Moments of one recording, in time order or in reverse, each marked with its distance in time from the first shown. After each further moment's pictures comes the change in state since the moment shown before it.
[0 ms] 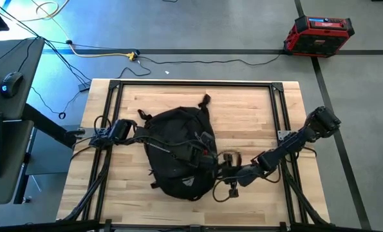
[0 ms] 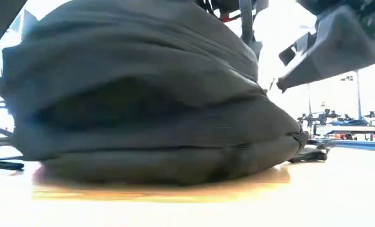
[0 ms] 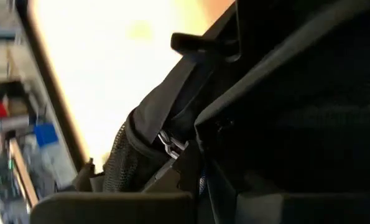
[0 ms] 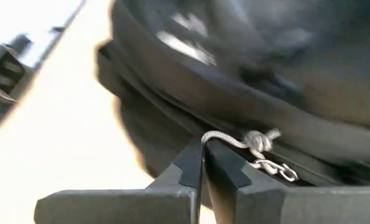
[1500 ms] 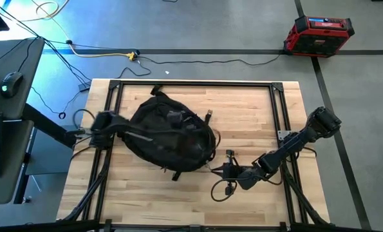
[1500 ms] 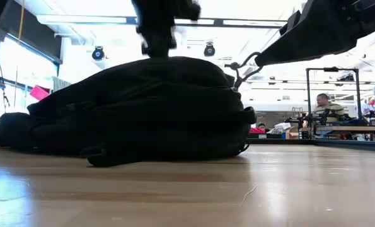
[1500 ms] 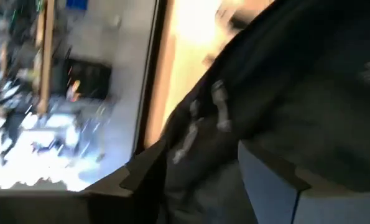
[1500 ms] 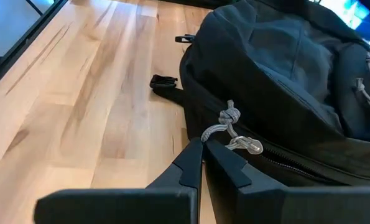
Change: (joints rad) left arm -0.046 -0.284 -0.003 -0.578 -0.195 -0.801; right arm 0.021 -0.001 0.043 -0.031 0.285 -0.056
